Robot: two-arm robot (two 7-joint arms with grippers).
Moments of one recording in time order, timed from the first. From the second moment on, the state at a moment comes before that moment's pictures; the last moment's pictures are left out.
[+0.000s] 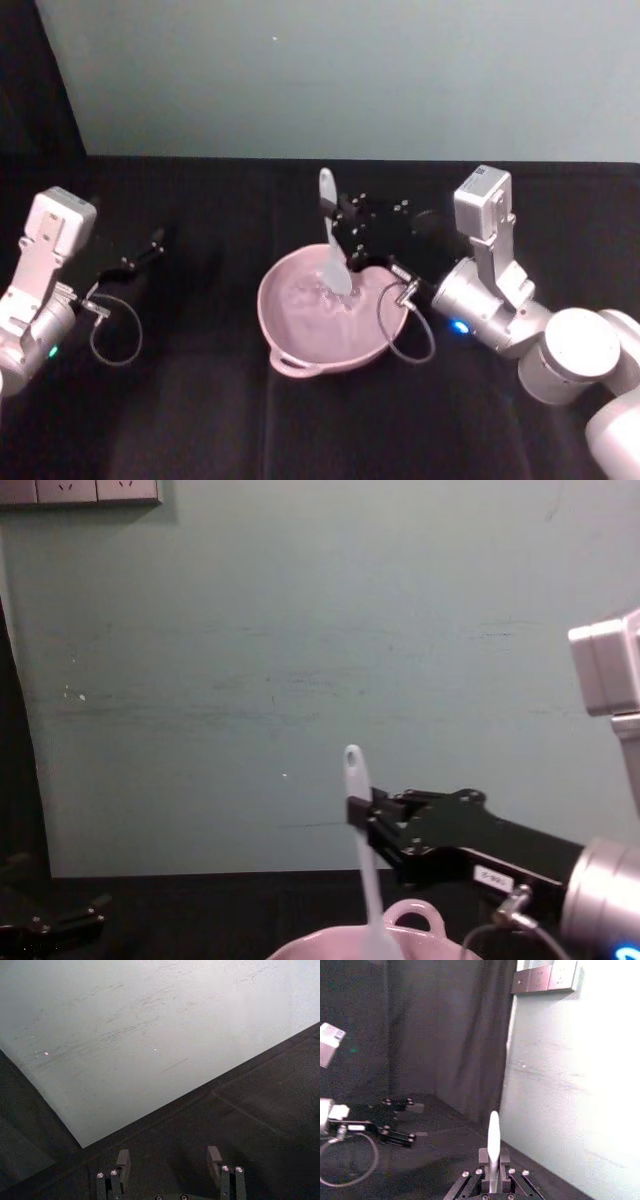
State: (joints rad) left arm -0.20 0.60 0.45 -1.41 -0.25 -0.12 0.03; right arm 0.36 0.30 -0.50 -1.28 0.29 -0.32 0.47
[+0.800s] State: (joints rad) left arm -0.20 0.60 0.45 -1.41 -0.25 -0.12 0.03; right arm 0.17 0.40 -0.42 -1.53 0.46 -0.18 0.58
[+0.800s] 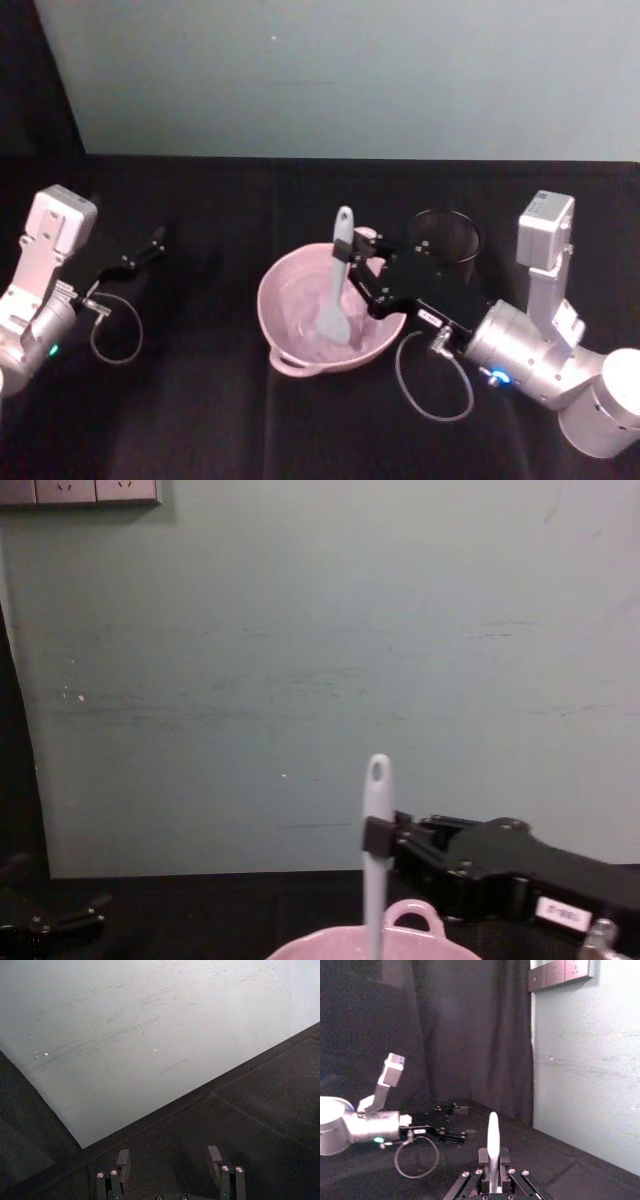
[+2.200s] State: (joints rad) left arm -0.20 0.60 0.45 -1.41 -0.25 -0.12 0.03; right arm 0.15 0.39 -0.39 -1.54 0.44 -0.21 0.58
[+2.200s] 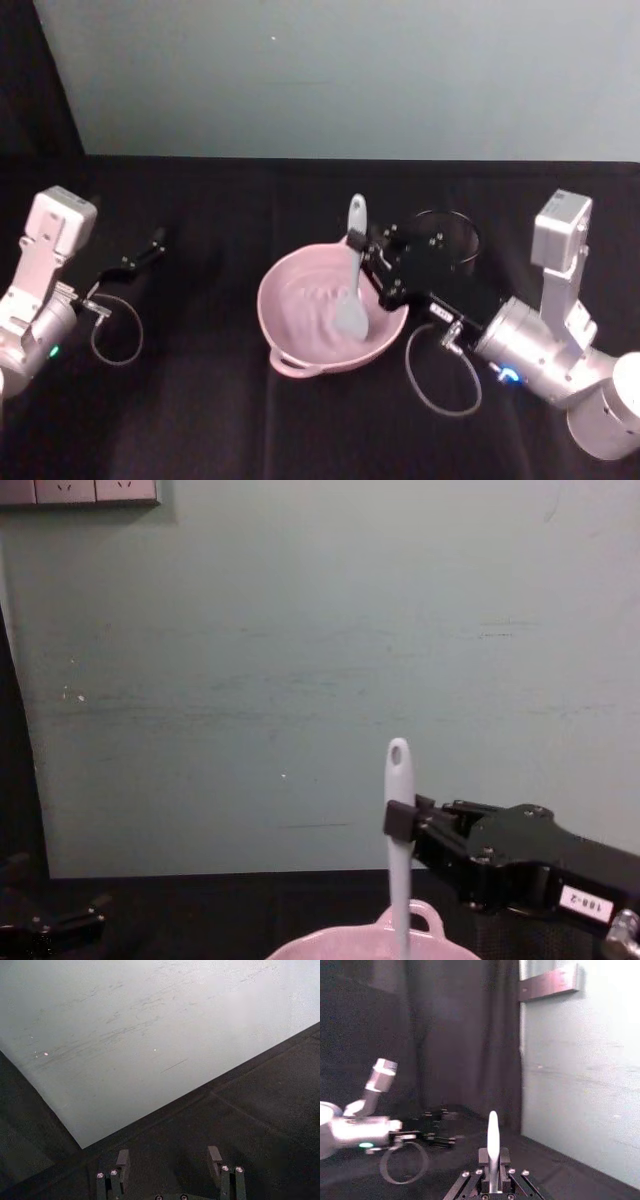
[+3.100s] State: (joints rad) left arm -0.20 0.60 0.45 -1.41 -0.25 -0.12 0.03; right arm 0.33 0.22 -0.45 -1.28 0.29 -0.30 0.45
